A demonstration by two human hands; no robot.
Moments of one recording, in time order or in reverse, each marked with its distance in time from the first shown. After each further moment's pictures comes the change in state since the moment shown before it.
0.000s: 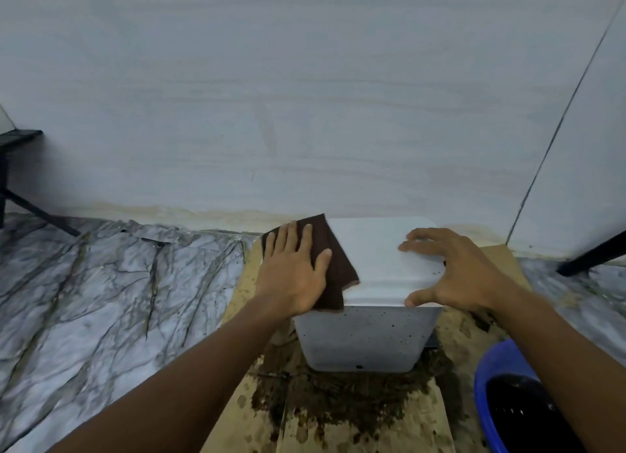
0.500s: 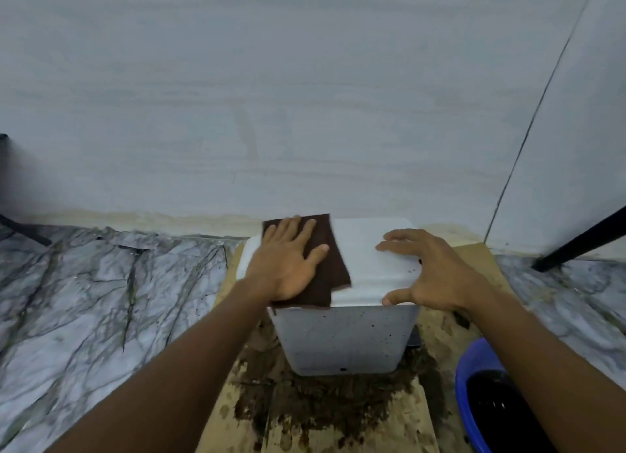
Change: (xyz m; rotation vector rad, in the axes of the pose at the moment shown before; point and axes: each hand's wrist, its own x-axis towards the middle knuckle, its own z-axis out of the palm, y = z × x) left_hand 0.033 0.012 -0.006 -0.008 -0.082 0.145; right_hand -0.001 0.002 0.002 0.039 0.004 0.003
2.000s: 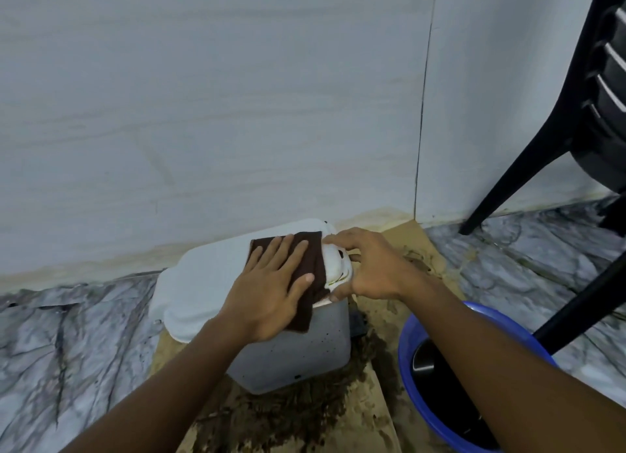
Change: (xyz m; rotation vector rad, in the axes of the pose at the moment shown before) left_hand -0.009 0.099 0.020 0.044 -0.001 0.317; right_hand -0.025 0.040 -0.013 0.282 0.055 0.166
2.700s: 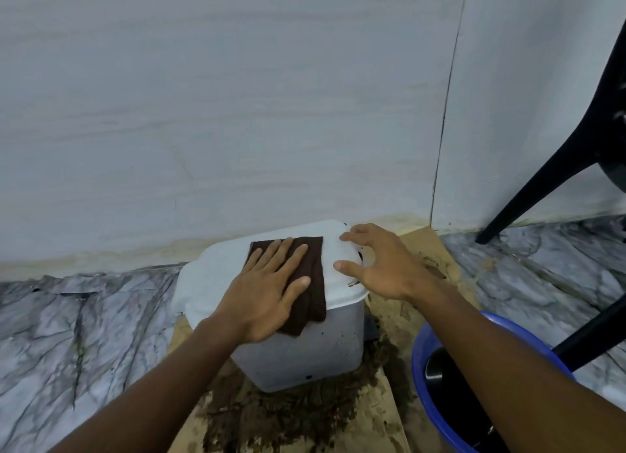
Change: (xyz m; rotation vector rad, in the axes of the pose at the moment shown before) left_hand -0.017 -0.035 -0.004 0.012 0.001 -0.011; right_hand 0.007 -0.010 0.010 -0.050 0.097 0.057
